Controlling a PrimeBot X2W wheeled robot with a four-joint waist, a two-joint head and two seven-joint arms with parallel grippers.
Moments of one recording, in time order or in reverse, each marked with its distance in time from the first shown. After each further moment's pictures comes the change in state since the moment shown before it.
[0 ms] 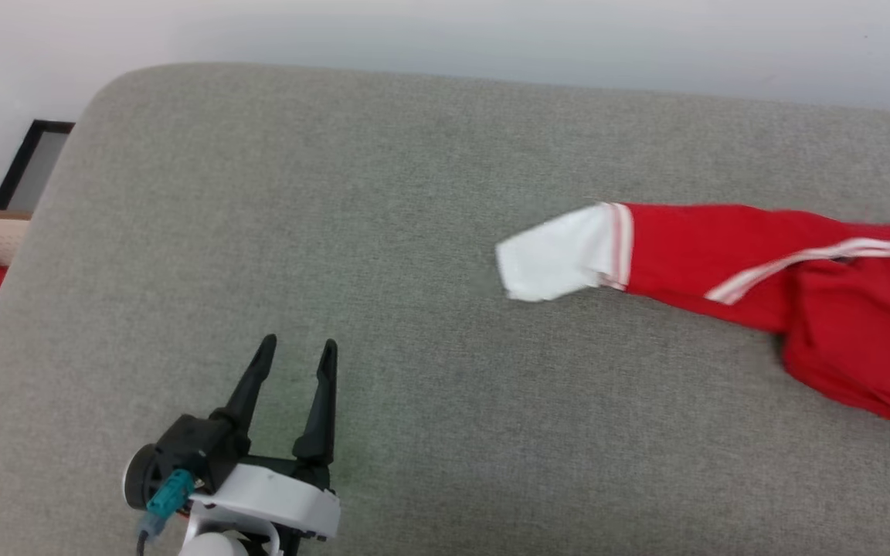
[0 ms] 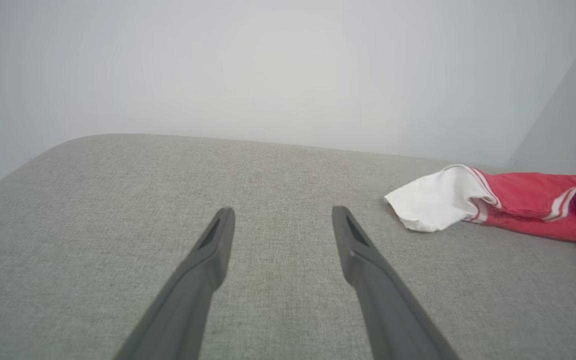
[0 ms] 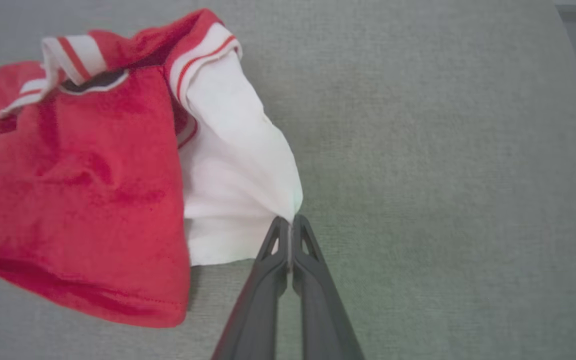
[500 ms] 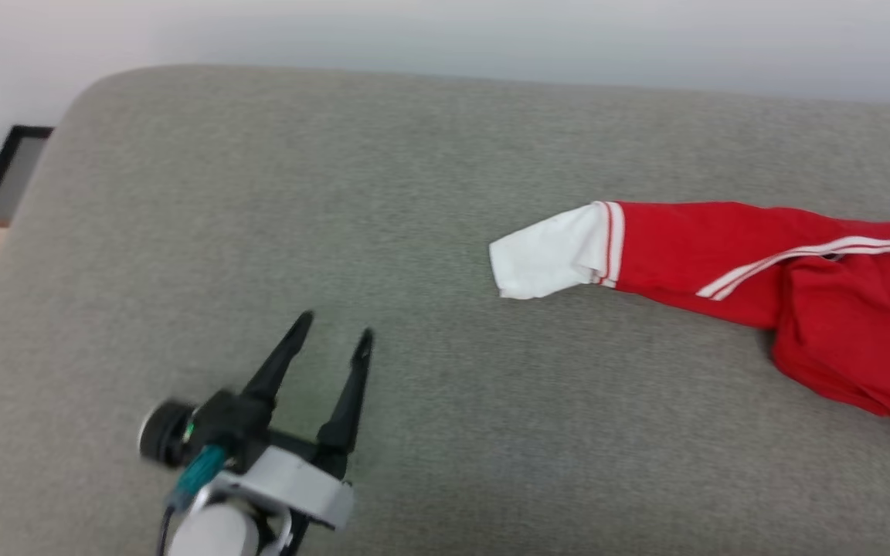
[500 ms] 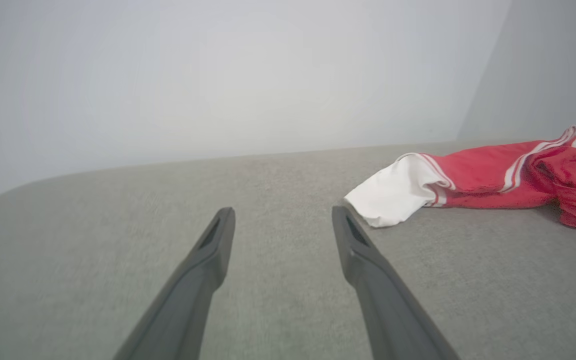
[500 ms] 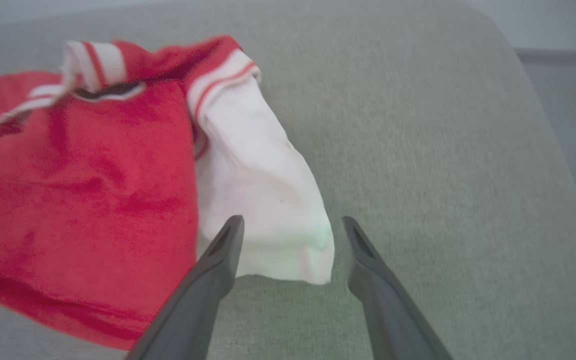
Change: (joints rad) left arm -0.063 0.103 -0.139 -0.004 -0.003 -0.001 0.000; right arm 0.049 0.174 -0.108 -0.079 -0.235 0.000 -0.123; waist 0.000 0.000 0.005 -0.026
